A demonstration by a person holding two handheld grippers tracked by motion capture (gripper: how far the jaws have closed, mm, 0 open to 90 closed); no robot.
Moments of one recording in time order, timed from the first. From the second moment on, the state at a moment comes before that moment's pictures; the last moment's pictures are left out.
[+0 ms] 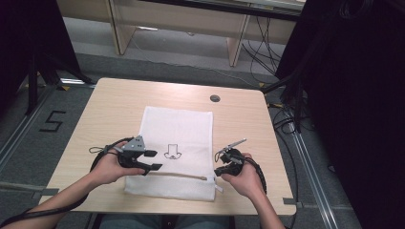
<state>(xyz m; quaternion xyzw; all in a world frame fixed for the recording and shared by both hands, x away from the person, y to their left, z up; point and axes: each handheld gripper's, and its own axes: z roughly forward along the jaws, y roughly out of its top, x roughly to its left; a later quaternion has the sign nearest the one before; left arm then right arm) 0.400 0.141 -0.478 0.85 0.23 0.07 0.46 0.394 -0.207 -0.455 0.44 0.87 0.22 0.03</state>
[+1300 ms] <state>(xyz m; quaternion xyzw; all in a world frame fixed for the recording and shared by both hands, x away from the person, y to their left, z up) 0.398 0.058 -0.474 0.89 0.14 0.05 0.44 0.397 -0.184 -0.479 0.46 0.87 0.18 -0.02</state>
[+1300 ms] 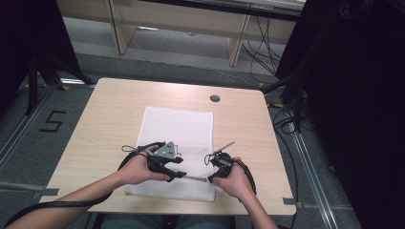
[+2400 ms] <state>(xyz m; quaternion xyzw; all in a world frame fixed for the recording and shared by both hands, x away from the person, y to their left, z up) 0.400 -0.010 -0.501 0.91 0.09 0.01 0.41 0.401 -0.188 -0.482 0.46 0.87 0.19 -0.03</state>
